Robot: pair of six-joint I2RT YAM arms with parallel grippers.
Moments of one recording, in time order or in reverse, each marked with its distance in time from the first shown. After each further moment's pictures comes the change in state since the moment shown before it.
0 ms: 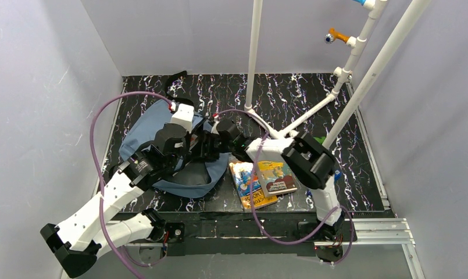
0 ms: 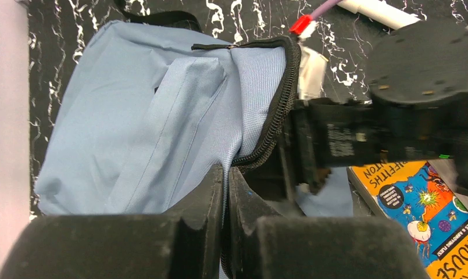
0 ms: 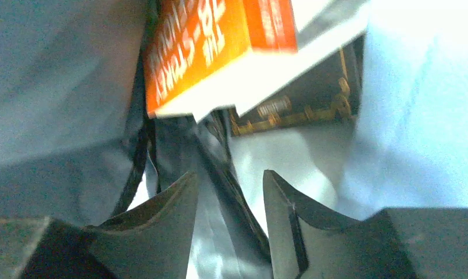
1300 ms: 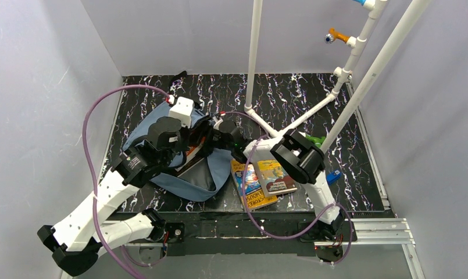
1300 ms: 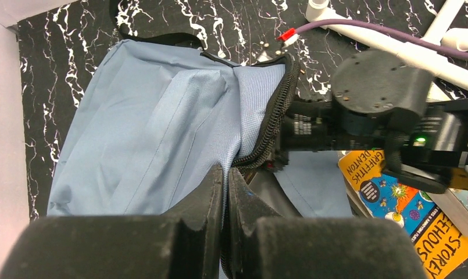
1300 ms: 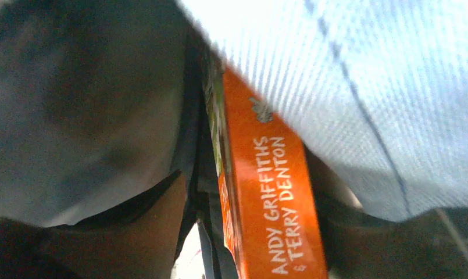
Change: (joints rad) left arm 0.001 0.024 0.113 -0.051 0.079 0.019; right arm -0.025 0.096 -0.005 0.299 0.101 0.346
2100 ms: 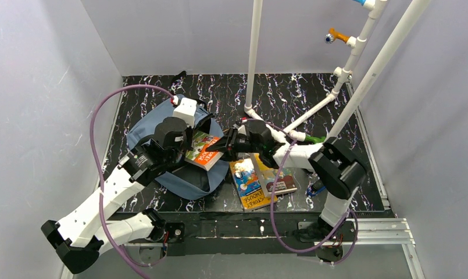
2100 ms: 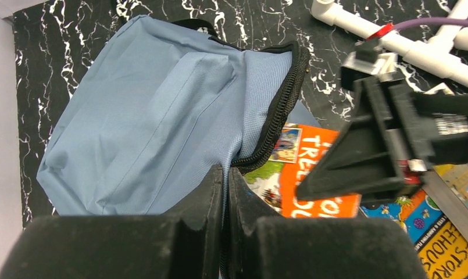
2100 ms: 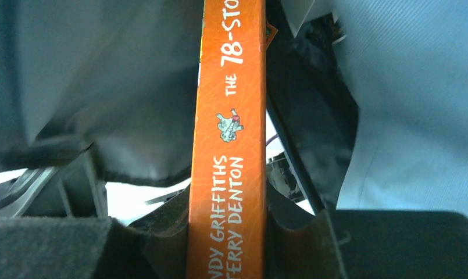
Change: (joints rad) left arm -0.004 0.021 -0.055 0.054 -0.036 -0.018; right arm -0.104 -0.460 -0.427 -0.035 -0.309 0.229
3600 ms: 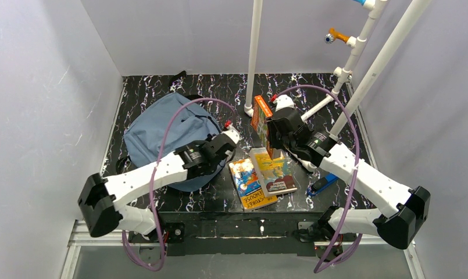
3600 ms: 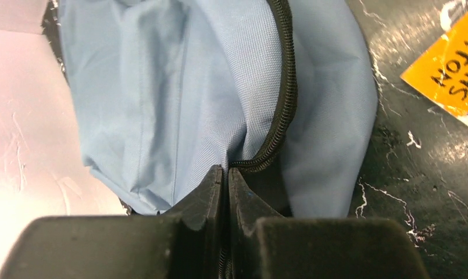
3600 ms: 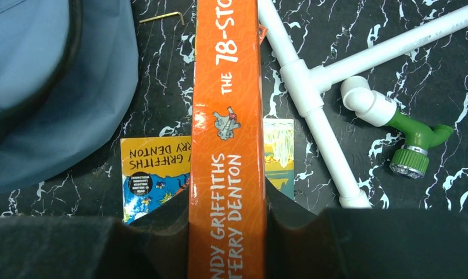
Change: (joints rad) left arm -0.228 0.408 -0.042 -0.104 -0.199 0.171; right arm 0.004 -0.539 0.296 -1.343 1.006 -1.320
